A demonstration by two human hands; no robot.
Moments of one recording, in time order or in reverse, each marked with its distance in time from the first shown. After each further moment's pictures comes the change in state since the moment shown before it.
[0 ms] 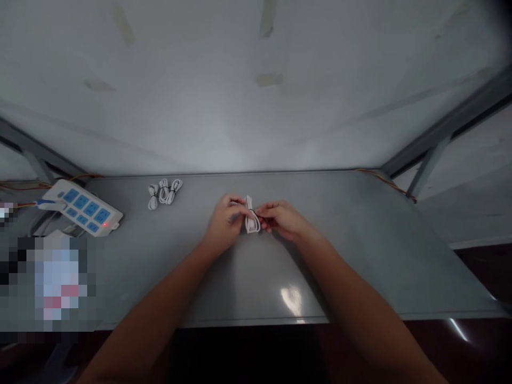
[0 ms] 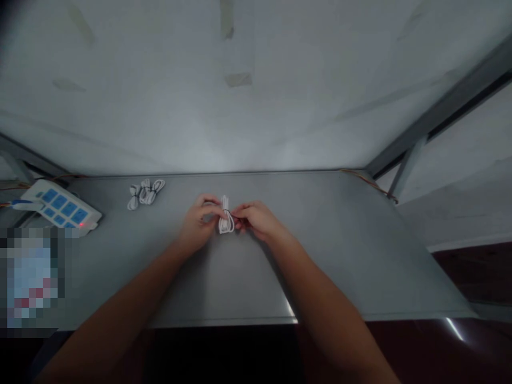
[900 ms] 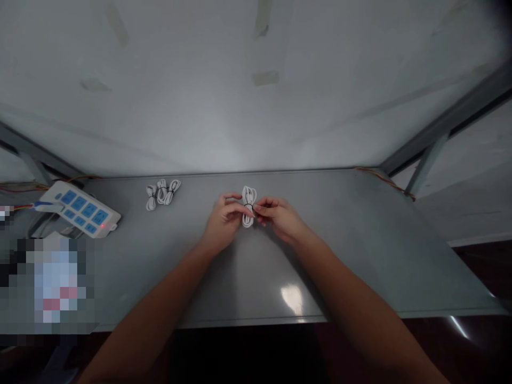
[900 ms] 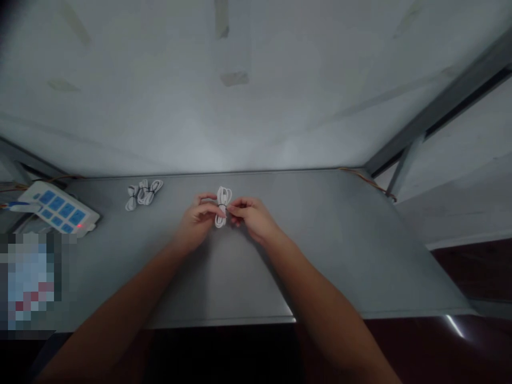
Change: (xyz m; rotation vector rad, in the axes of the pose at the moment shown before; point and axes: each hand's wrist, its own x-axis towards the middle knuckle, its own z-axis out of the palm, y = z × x) left_hand 0.001 0.012 -0.003 -0.305 -0.027 -0.224; right_hand 0.000 0.004 0.007 0.005 -0.011 -0.246
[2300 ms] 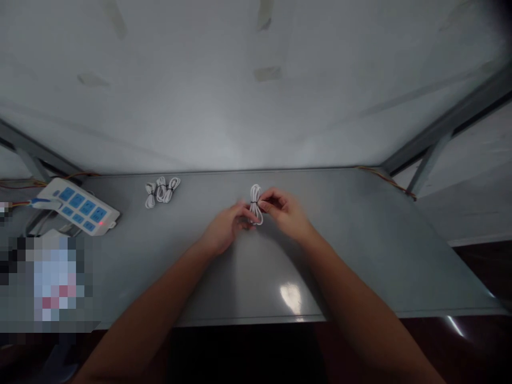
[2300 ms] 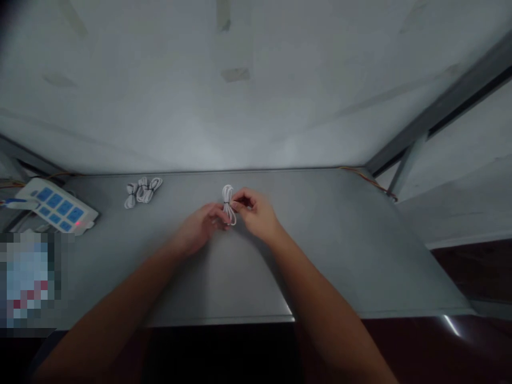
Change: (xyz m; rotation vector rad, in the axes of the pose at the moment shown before) left_hand -0.004 0.001 0.015 -0.464 -0.168 -0.353; right_hand -0.006 -0.013 -0.007 -0.440 0.074 -0.383
